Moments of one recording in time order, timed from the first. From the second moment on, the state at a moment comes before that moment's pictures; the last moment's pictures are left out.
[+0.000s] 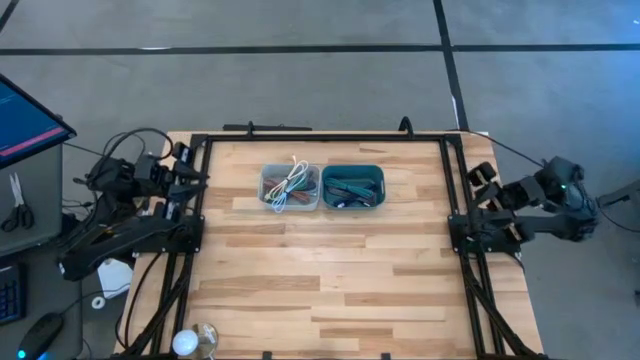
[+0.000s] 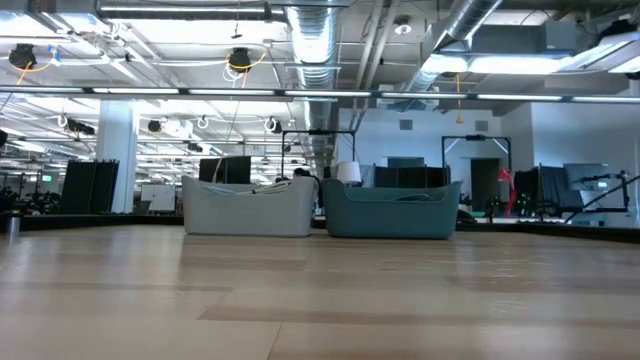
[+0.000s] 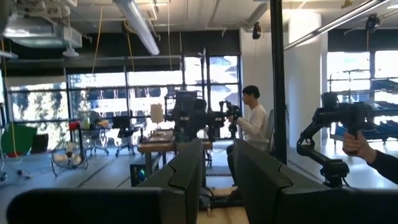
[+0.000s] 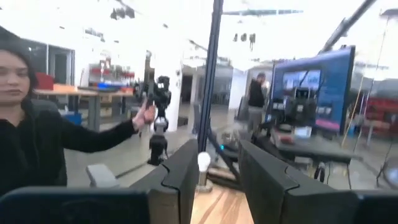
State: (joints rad) left arm 0.55 0.08 0.60 0.03 0.62 -0.14; right arm -0.08 0.11 0.67 -0.33 -0.49 0.00
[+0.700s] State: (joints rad) left arm 0.55 0.00 0.60 -0.15 0.60 -0.14; right arm -0.07 0.00 0.57 -0.30 -0.44 0.03
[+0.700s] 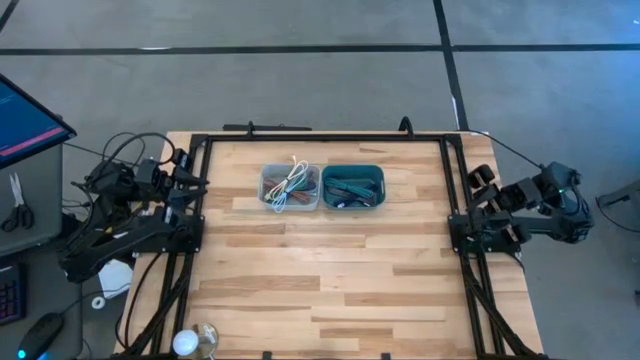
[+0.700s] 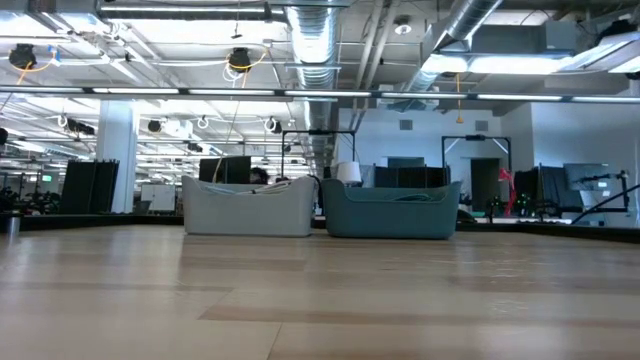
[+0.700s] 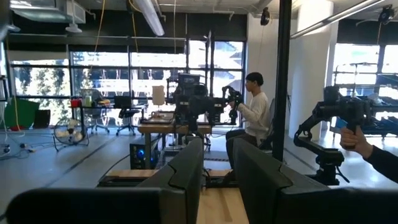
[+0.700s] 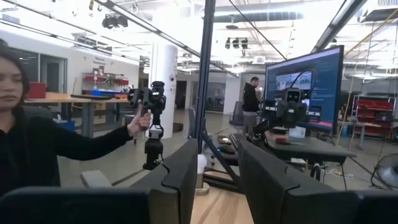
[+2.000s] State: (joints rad) left arm 0.55 0.00 0.00 0.48 0.61 -0.16; right arm -0.07 0.00 0.22 0.01 -0.43 0.00
